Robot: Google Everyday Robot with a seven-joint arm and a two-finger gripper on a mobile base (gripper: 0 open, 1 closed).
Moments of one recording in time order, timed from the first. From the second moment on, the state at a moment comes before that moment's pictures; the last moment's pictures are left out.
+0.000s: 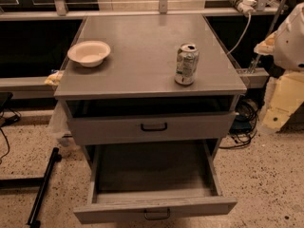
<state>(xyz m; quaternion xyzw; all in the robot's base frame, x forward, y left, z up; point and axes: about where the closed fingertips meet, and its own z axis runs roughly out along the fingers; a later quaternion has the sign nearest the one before) 0.438 -0.217 0.977 -0.60 0.78 -0.03 0.16</state>
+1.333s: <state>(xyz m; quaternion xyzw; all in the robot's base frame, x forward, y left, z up) 0.547 -0.209 0.961 -0.60 0.77 -0.01 0.22</state>
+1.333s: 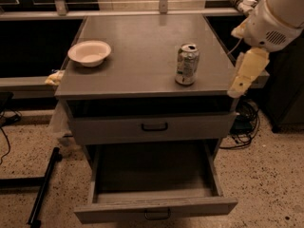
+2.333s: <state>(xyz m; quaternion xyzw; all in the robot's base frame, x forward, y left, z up) 0.634 -0.183 0.952 -0.57 0.76 0.06 0.30</state>
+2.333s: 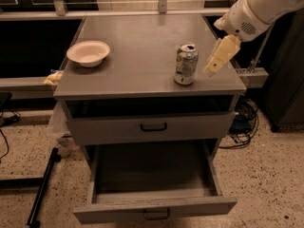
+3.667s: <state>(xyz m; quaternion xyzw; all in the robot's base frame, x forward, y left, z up) 0.682 -0.132 0.910 -0.56 0.74 0.14 0.35</state>
